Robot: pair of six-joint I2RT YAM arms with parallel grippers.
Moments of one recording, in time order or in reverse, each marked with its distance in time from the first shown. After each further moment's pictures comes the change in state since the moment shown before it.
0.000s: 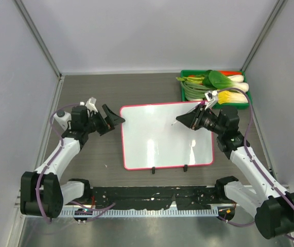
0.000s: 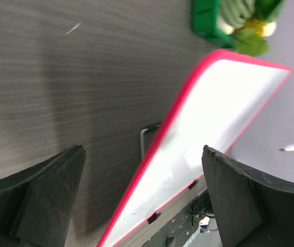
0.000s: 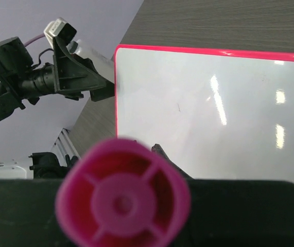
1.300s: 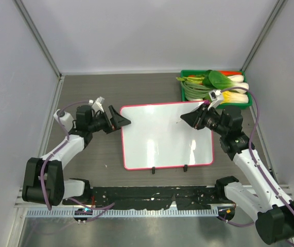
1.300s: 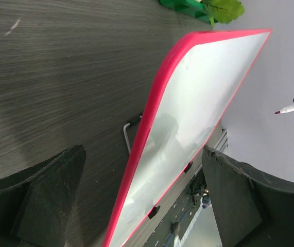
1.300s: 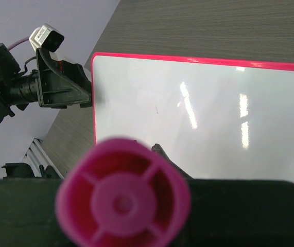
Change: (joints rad) left arm -0.029 0.119 -0.038 0.271 0.191 0.015; right arm 0.000 -0.071 0.062 -0.179 0.127 -0.110
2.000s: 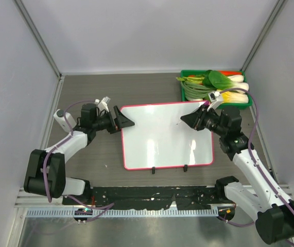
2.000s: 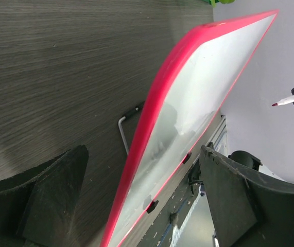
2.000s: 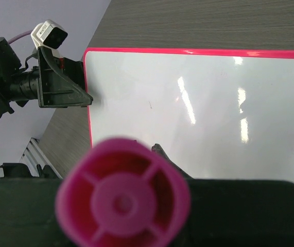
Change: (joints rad) left arm -0.050 0.085 0.048 -0.010 0.035 0.016; right arm 0.000 0.001 -0.014 -0.013 0.013 0.000
